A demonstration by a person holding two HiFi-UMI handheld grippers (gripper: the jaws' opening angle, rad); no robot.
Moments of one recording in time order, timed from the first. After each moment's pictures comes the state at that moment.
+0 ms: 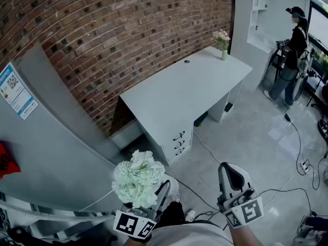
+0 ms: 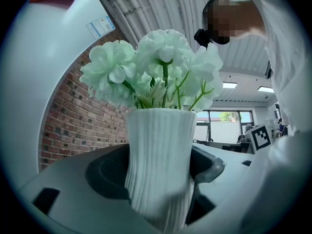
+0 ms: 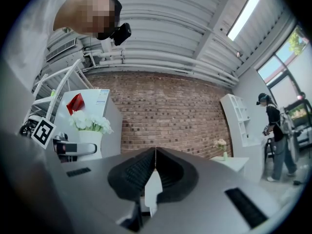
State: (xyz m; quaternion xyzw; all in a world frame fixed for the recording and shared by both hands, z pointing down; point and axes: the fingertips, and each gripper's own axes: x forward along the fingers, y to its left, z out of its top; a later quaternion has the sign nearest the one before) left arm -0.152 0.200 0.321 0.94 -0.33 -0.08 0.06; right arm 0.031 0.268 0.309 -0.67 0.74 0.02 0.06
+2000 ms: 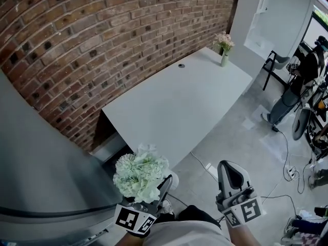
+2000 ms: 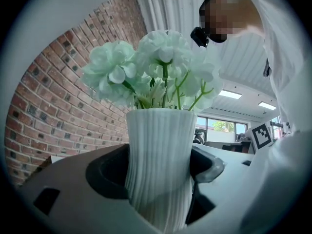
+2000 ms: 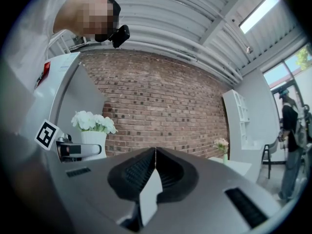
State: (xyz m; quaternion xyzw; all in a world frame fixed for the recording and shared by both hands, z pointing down) left arm -0.090 -0.060 0.349 0.95 -0.27 -0.10 0.12; right arm 0.070 0.025 0.318 -0.70 0.71 0.01 -0.01
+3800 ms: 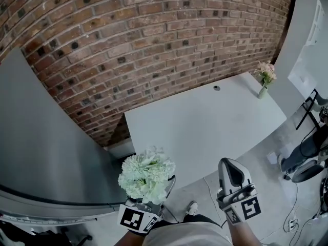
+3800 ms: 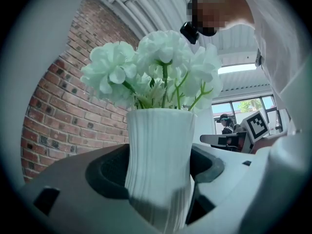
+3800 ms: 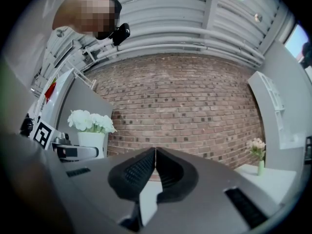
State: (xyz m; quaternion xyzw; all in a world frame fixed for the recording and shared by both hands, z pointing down) left arm -0.016 -0.140 0.332 0.90 -0.43 -0.08 0.02; right arm 0.160 -0.124 0.310 -0.56 0.83 0.02 0.03
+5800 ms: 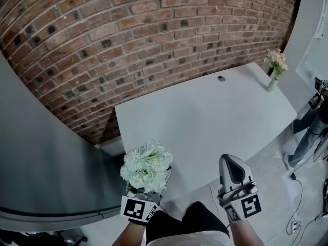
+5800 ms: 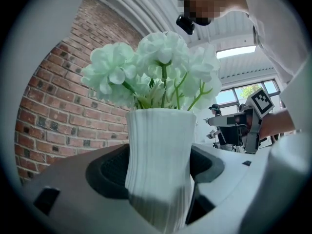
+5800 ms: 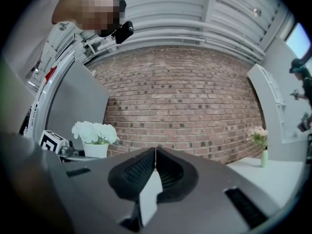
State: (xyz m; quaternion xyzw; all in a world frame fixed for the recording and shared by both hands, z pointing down) left arm 0.004 -0.225 0.479 0.89 -0.45 -0.04 -0.01; right arm 0.188 -0.191 0.424 -0.56 0.82 0.02 0.01
